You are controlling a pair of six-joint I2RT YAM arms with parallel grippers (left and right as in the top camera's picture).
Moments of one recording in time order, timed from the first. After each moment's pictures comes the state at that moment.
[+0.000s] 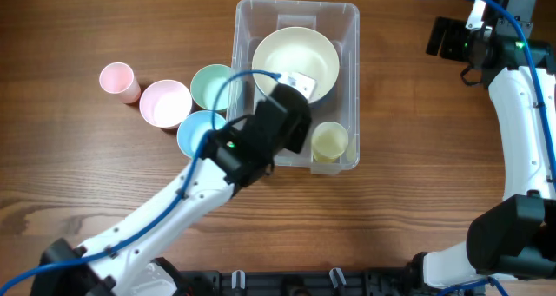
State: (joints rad) left arm -0.73 1.42 1.10 -0.43 -0.19 -0.24; right arm -0.15 1.68 1.53 -0.71 0.05 0.04
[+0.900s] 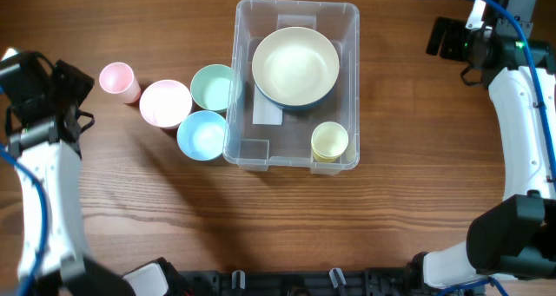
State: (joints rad) left arm 0.41 1.43 1.10 -0.37 -0.01 -0.55; right arm -0.15 1.68 1.53 -0.71 0.05 0.04
